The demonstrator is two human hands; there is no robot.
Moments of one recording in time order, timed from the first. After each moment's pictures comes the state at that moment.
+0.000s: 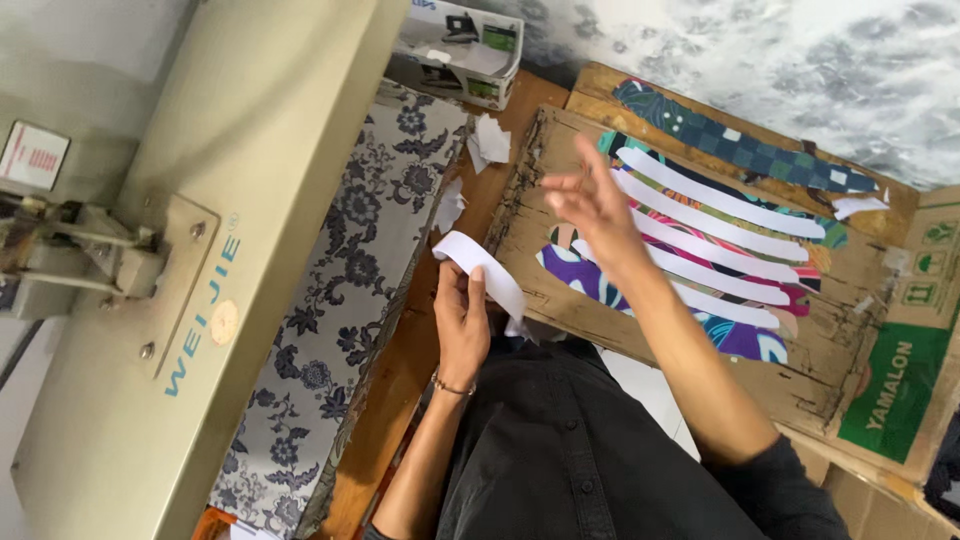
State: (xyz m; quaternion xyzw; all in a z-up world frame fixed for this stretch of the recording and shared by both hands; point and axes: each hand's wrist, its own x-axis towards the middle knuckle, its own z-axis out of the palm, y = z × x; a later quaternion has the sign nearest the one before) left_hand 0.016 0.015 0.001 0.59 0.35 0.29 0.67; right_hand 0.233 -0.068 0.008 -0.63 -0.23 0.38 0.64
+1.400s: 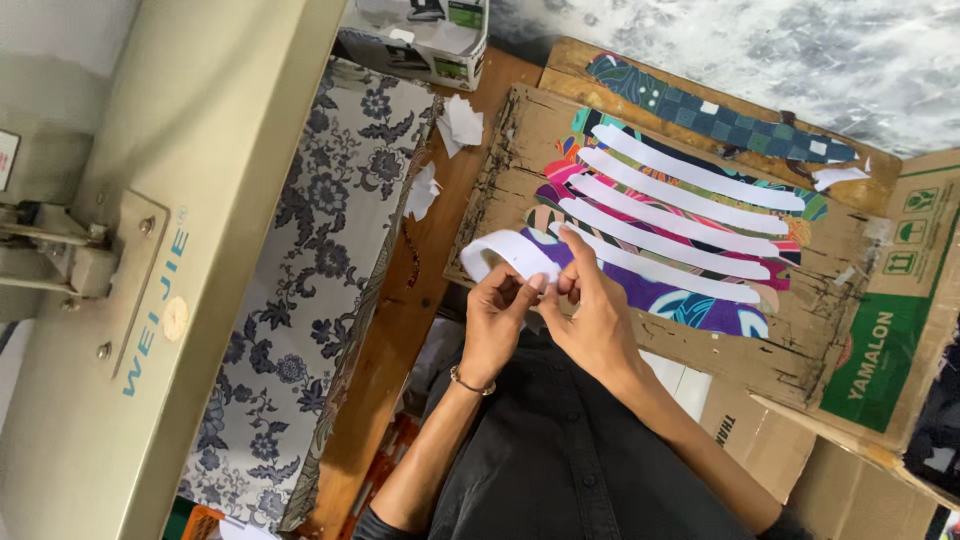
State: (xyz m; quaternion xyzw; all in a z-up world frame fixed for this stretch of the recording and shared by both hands) left_hand 0.042 -0.042 -0.007 0.51 0.24 0.20 0.80; right_hand 0.132 -0.146 0.068 -0.82 -0.37 0.11 0.42
